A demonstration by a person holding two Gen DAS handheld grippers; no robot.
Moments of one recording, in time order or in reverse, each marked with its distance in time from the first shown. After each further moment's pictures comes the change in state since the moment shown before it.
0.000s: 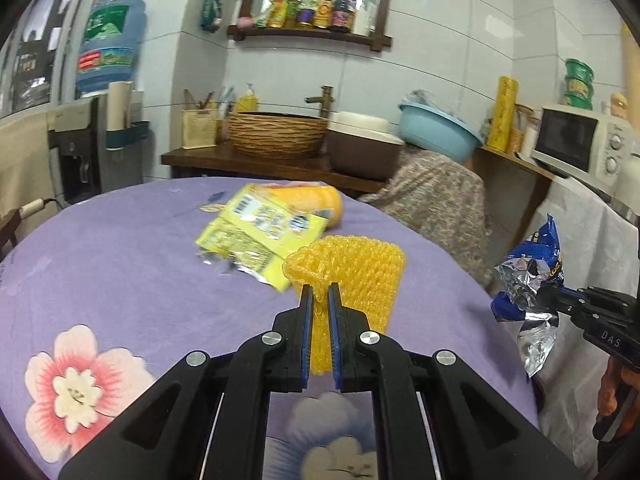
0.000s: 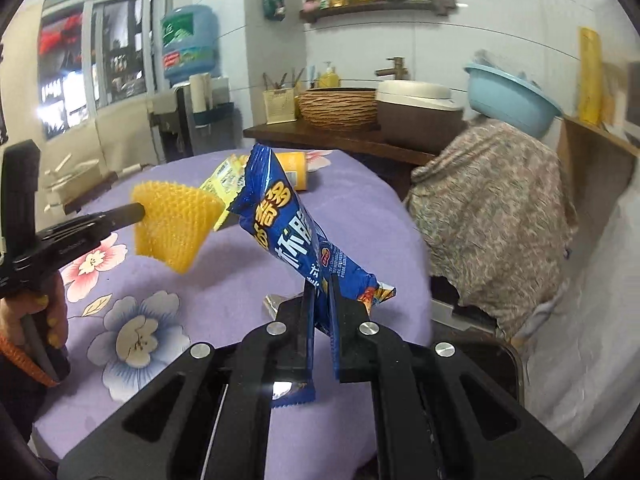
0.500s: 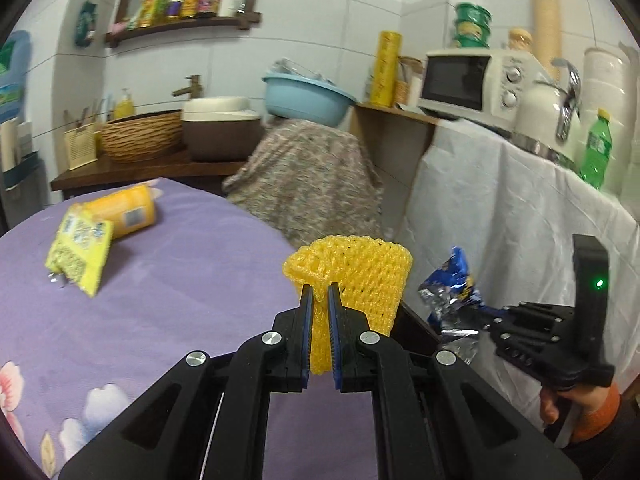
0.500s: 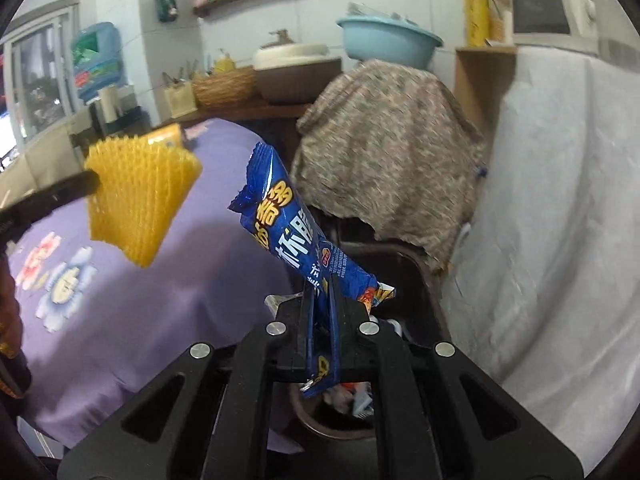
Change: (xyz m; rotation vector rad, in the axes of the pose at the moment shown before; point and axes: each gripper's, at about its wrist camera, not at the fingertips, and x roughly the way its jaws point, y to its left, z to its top) left arm 0.011 -0.167 -0.018 0.193 0.089 -0.286; right arm -0.054 -0.101 -0.089 0.209 0.085 -0.245
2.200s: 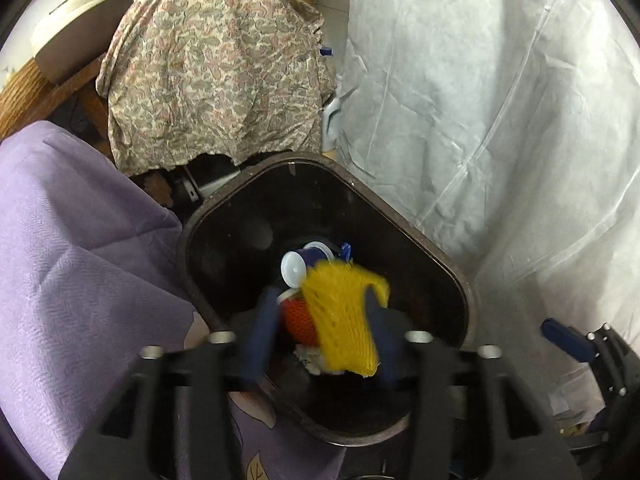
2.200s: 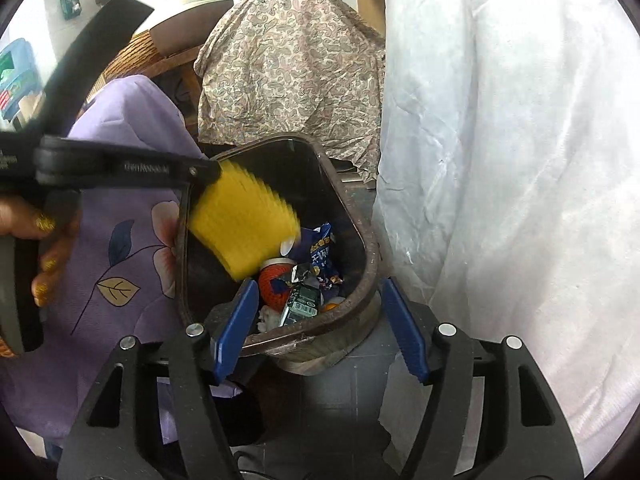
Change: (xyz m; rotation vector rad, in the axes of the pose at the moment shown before) left arm 0.211 -0.108 -0.049 0.206 0.533 -0.042; right arm 0.019 -0.091 -0.106 0.223 0.162 -0.168
